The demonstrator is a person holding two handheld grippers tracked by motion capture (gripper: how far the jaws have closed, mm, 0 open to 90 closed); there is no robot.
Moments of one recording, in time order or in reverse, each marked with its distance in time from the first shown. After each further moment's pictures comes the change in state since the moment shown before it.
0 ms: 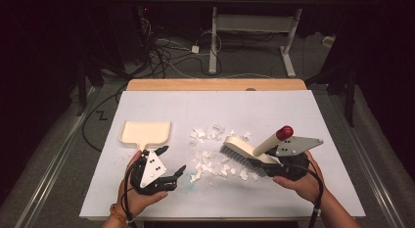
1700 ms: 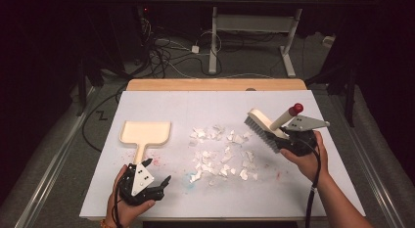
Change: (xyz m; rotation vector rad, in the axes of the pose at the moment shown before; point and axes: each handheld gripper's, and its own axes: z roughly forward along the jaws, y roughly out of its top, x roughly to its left) left arm 0.001 -0.048 -0.002 0.111 0.067 -0.072; right arm -0.073 -0.022 0.009 0.043 -0.295 0.103
